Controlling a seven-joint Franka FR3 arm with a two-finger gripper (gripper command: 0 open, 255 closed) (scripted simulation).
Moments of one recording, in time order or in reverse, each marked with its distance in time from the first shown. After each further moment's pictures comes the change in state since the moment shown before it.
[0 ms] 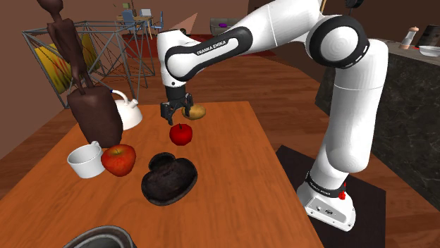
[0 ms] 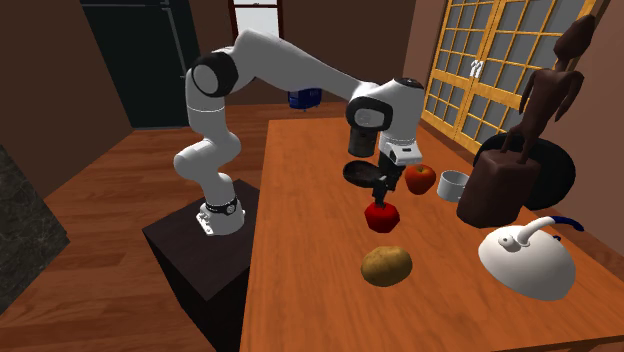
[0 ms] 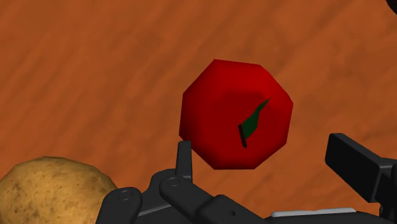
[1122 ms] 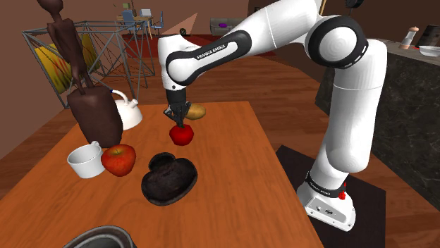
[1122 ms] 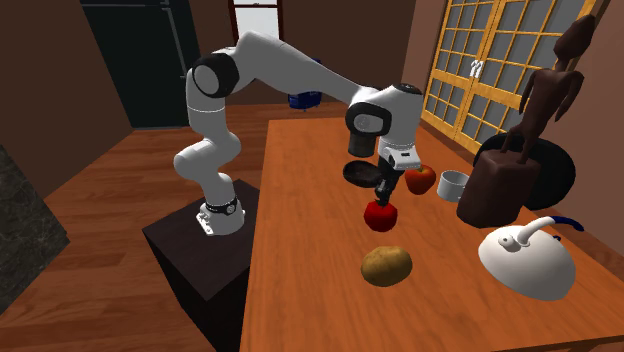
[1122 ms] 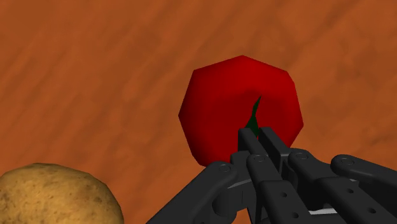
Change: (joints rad) arm 0.001 0.007 0.000 -0.025 -0.002 0.034 0.002
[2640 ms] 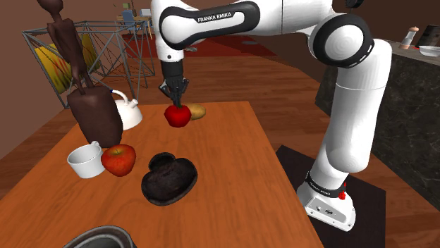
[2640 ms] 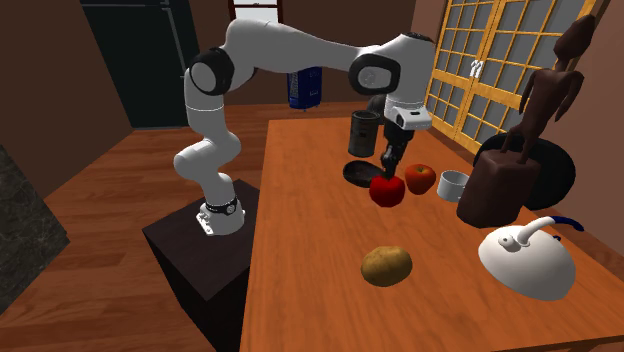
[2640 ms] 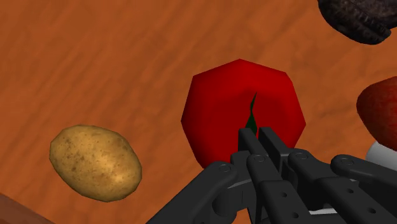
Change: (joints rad) arm 0.001 -0.032 0.004 0.223 0.008 -0.256 0.000
